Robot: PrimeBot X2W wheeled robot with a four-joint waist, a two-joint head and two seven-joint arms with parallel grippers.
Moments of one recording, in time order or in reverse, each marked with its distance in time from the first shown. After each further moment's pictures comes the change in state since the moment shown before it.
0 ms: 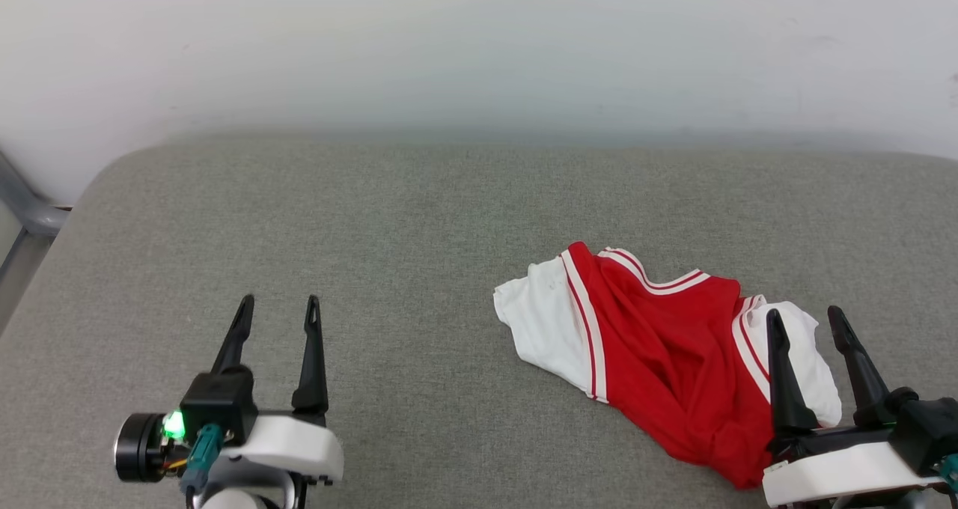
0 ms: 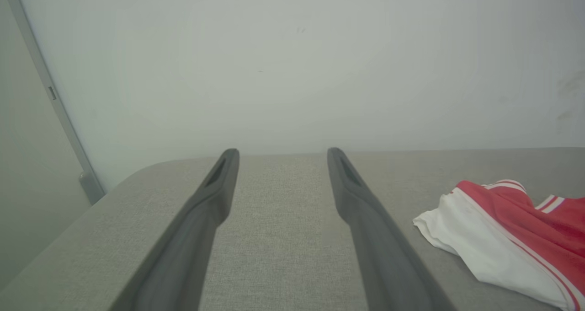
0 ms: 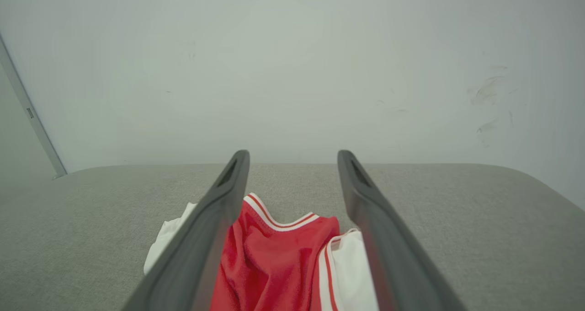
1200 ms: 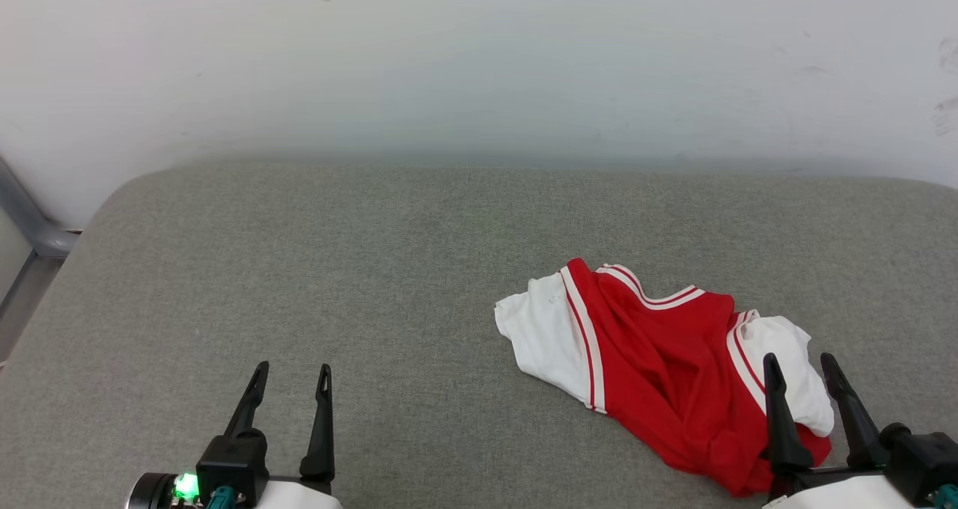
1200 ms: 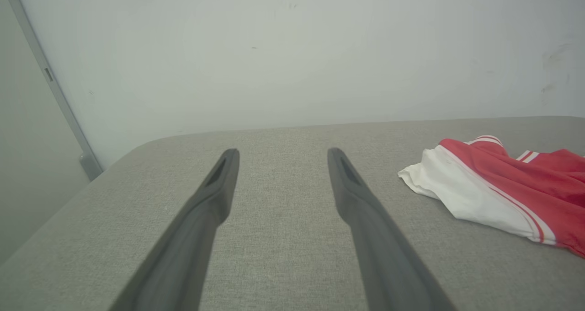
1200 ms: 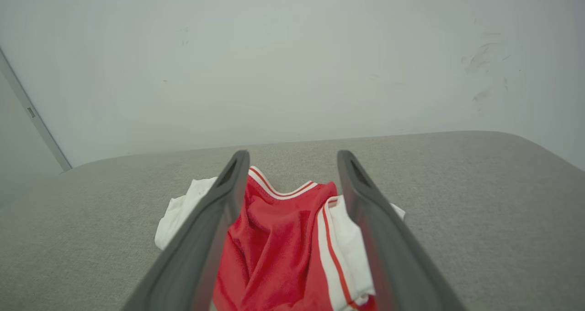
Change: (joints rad) left arm 0.191 -0.186 0.230 -0.003 0.237 -0.210 0.000; right arm 0.067 0.000 -0.003 0.053 0.053 0.000 0.000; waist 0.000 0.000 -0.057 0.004
